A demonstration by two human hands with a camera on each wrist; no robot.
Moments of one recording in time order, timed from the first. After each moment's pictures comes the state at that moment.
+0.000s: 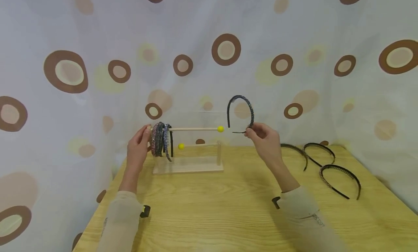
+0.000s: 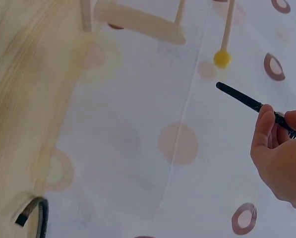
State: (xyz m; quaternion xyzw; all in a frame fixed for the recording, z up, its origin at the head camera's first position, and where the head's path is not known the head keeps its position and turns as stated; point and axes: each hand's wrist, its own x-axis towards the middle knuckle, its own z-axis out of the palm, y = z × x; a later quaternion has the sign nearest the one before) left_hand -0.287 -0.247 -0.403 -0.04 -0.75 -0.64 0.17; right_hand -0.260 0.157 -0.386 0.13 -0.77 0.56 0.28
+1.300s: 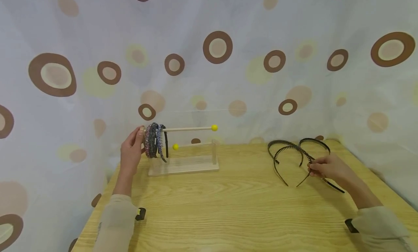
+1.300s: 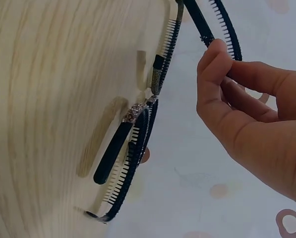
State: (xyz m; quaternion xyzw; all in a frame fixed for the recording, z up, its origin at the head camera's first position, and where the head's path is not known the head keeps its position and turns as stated) left_hand -0.310 -0.254 -0.428 -0.04 -0.75 -0.64 0.19; right_hand -0.214 0.391 -0.444 0.03 -0.88 0.47 -0.06
